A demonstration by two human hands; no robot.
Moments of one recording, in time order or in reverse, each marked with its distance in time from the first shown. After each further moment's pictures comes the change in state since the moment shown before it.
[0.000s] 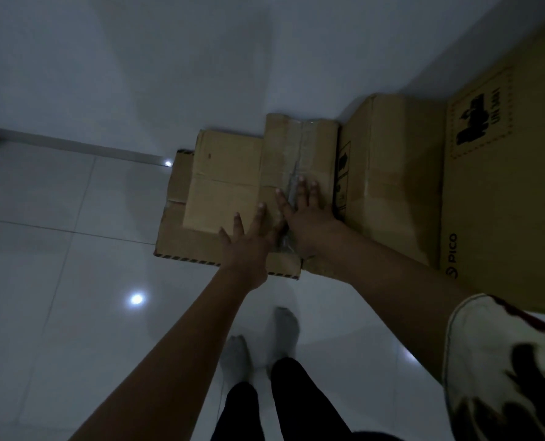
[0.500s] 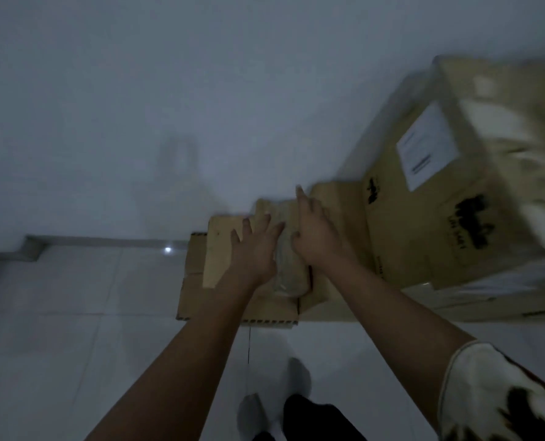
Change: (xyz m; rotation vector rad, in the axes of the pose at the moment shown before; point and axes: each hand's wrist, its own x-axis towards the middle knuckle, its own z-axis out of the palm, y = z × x) left_hand -0.105 0.035 -0.140 -0.013 0.283 0.100; right_hand -0.166 -0.008 -0.084 0.548 0.757 0.091
